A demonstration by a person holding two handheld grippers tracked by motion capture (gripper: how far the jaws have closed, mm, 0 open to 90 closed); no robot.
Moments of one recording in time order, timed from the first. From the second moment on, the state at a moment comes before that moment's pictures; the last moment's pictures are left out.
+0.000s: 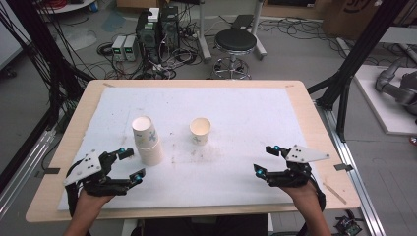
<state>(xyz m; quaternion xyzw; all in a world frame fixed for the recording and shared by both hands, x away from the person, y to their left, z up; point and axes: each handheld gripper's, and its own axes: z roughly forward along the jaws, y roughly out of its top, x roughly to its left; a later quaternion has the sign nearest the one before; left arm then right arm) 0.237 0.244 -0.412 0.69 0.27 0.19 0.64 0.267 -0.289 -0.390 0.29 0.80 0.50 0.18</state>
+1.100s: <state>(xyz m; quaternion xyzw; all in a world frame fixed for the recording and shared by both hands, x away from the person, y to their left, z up) 0.243 0.276 -0.427 0.65 0.35 0.24 0.63 0.267 -0.295 -0.394 0.31 0.79 0.50 0.18</state>
